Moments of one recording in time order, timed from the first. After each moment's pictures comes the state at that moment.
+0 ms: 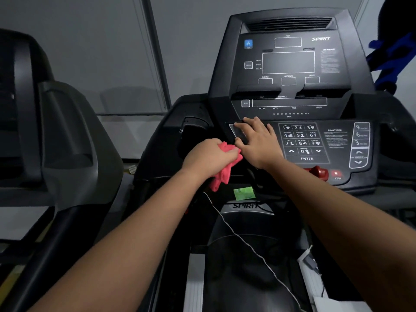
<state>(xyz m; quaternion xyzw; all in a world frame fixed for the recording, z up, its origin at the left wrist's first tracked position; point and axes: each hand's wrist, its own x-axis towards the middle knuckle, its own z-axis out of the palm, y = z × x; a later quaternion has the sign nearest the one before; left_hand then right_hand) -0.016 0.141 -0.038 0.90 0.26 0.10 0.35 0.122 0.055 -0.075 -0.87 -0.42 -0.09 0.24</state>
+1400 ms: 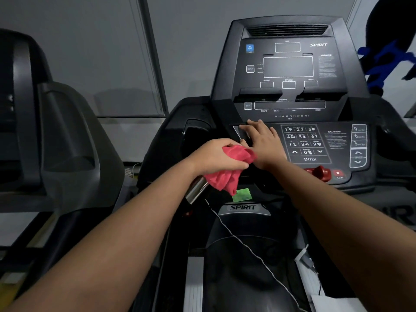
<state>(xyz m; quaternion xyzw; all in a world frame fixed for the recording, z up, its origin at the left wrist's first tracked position) -0.026 0.165 -0.033 0.90 0.10 0.06 0.42 0.116 0.056 -0.075 -0.88 -0.40 -0.10 0.23</state>
